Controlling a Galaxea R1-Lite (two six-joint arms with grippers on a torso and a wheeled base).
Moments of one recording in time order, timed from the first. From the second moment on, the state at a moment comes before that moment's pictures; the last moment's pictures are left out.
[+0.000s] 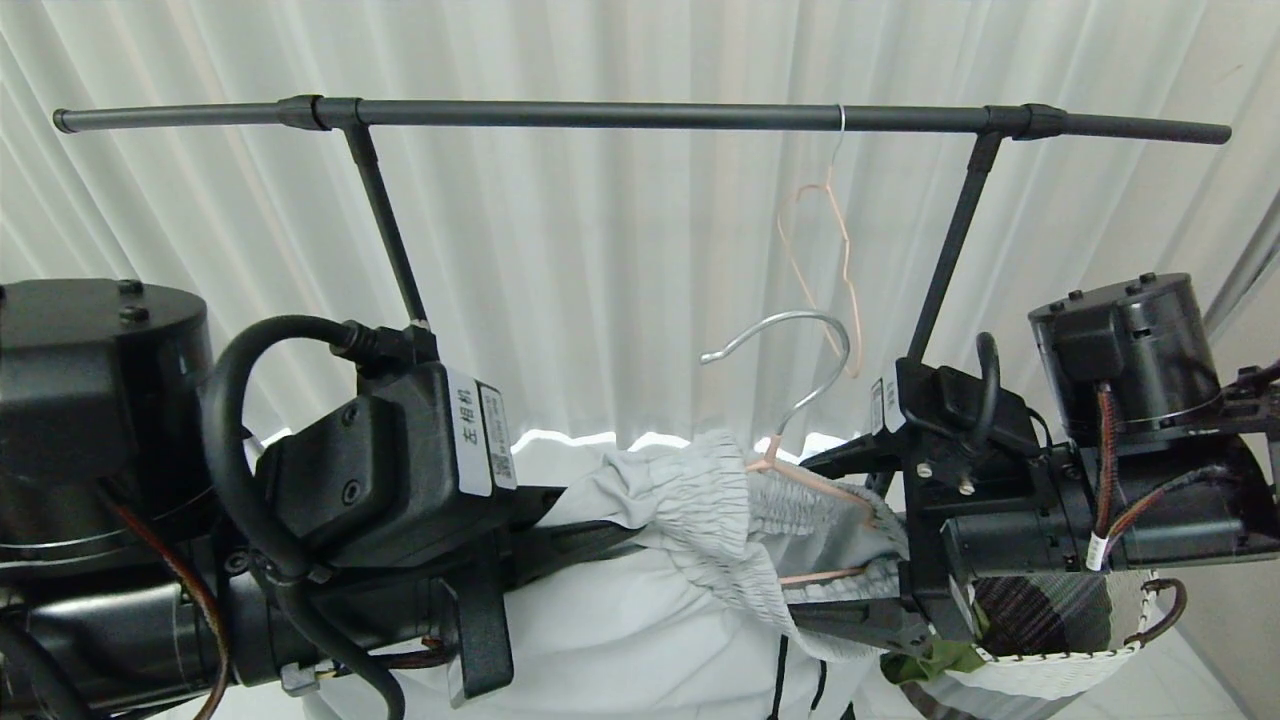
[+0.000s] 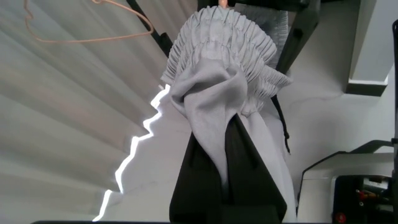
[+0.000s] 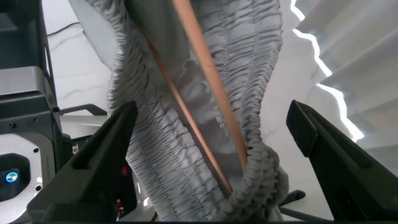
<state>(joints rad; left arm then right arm) -0.73 1.33 -0.72 -0.34 -0.36 0.62 0.75 1.54 -0.95 -0.04 0.45 -0.44</state>
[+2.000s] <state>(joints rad) -0.39 1.18 -0.41 -0.35 -0.35 0.62 0.47 1.45 -1.07 0.00 0.44 -0.75</state>
